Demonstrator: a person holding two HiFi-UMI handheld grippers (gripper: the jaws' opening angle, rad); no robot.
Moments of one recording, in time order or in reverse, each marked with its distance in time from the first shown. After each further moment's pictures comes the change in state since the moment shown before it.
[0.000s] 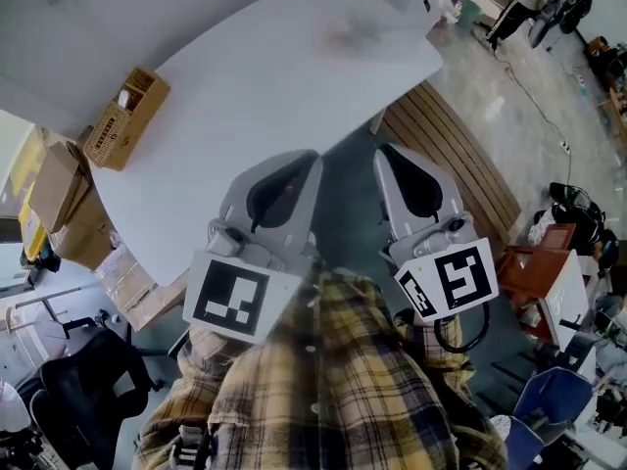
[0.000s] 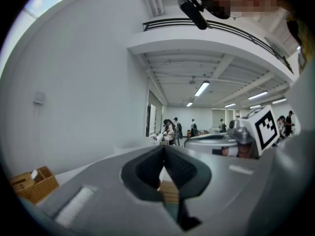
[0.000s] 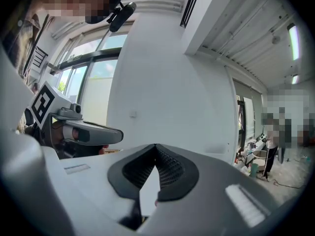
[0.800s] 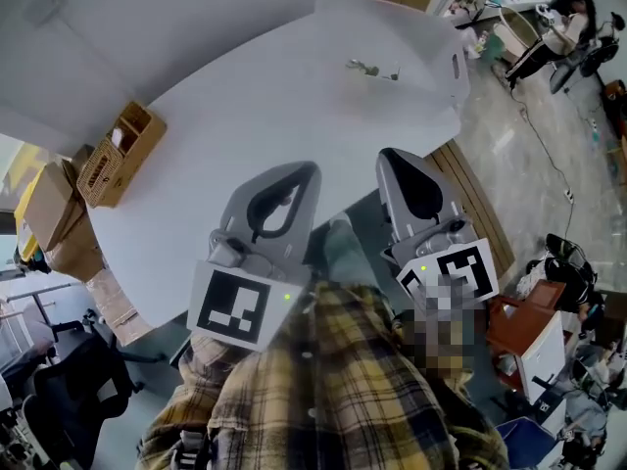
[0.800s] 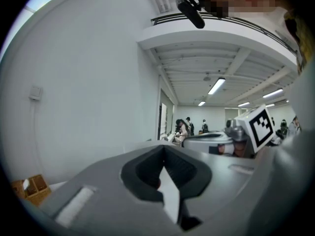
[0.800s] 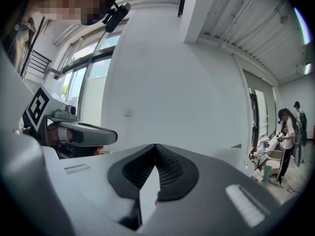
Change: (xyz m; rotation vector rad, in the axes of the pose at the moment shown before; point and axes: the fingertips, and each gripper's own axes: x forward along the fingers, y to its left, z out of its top) left arm 0.156 0.116 0.023 -0.024 0.001 0.125; right arm 0.163 -0.139 0.013 0.011 0.015 0.113
